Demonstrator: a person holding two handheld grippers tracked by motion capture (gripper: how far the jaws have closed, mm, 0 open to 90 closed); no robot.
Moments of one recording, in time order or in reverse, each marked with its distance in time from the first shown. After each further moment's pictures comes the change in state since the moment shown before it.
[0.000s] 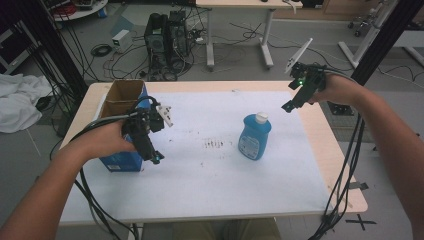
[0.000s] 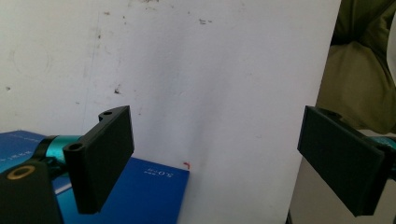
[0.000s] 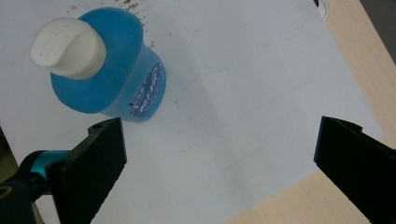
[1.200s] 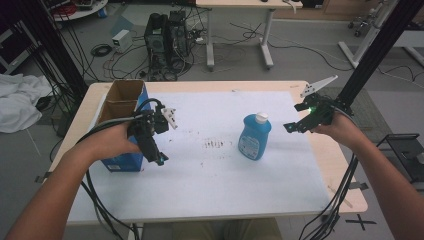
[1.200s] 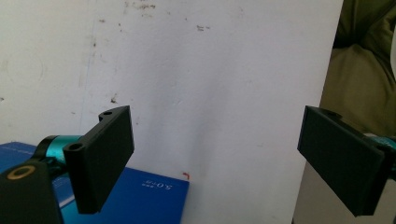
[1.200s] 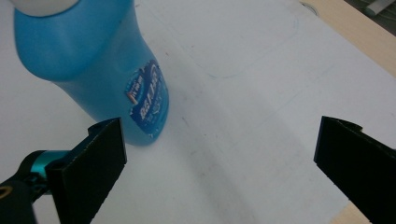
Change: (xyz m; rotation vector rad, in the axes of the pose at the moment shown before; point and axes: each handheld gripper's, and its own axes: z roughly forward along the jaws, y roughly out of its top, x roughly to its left) left arm 0.000 0.006 0.010 -0.006 -0.007 0.020; right arm 0.022 -0.083 0.048 -0.330 -0.033 0.160
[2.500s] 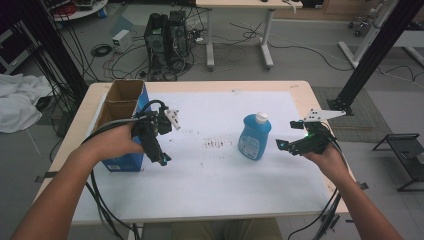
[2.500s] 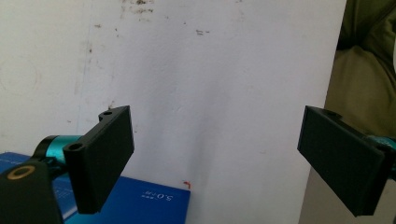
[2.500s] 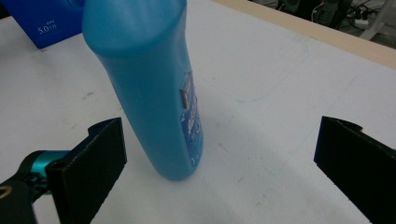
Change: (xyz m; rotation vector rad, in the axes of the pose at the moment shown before) left arm 0.003 0.003 0.010 -0.010 -0.005 0.003; right arm 0.053 -0.056 0.021 -0.293 -0.044 0.134
